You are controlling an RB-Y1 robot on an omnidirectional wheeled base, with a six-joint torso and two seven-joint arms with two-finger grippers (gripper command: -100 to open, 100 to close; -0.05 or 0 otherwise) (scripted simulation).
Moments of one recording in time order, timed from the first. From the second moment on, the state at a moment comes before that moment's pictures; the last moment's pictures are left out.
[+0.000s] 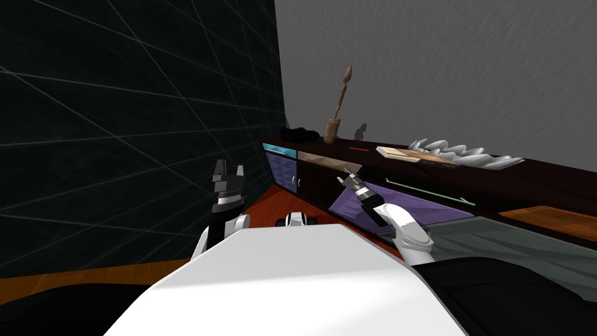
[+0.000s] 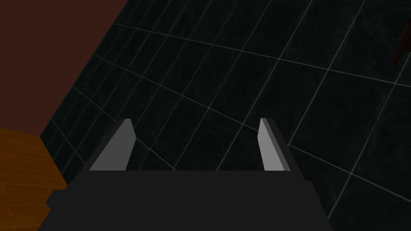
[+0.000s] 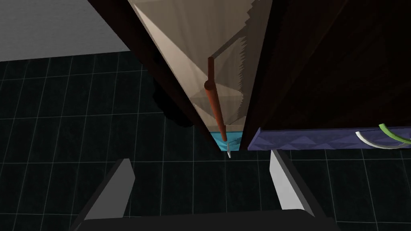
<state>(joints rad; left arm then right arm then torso) 0.53 0.01 0.06 -2.38 -0.07 -0.42 0.14 0.45 -0.53 -0.33 -2.07 1.10 -0.43 1.32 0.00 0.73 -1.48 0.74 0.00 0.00</state>
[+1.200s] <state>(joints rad) 0.53 0.01 0.06 -2.38 -0.07 -0.42 0.14 0.48 -0.57 -0.36 -2.09 1.08 -0.43 1.28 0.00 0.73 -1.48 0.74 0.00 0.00</state>
